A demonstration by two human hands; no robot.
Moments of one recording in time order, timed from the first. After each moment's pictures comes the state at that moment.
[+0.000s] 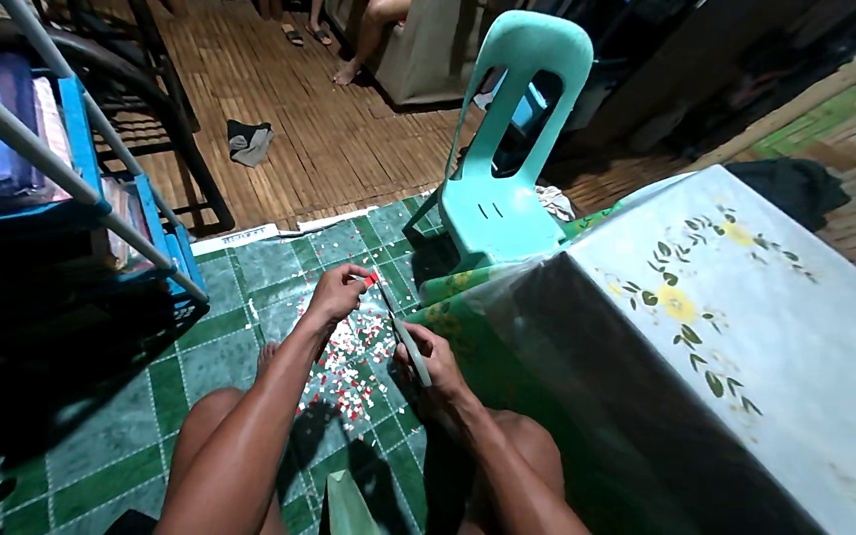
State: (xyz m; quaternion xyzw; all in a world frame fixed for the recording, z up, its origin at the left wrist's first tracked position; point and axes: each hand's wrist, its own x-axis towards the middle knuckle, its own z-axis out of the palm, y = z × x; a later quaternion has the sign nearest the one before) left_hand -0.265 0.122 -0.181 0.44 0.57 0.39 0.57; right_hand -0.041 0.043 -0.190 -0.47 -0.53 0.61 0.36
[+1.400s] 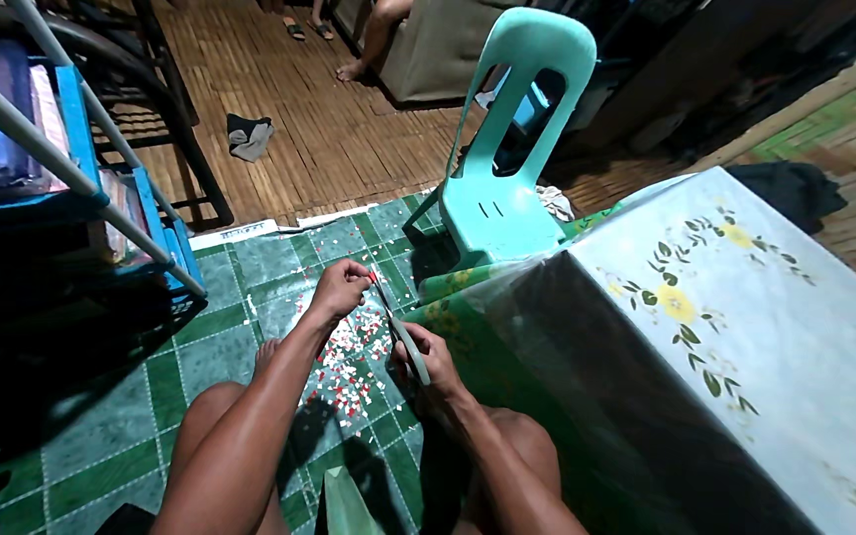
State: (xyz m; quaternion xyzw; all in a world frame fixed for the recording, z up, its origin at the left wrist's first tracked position) left_hand -0.260 0.120 -0.179 0.44 0.57 0.41 0.56; right_hand -0.045 0.041 -0.190 -0.46 -0.51 0.63 0.35
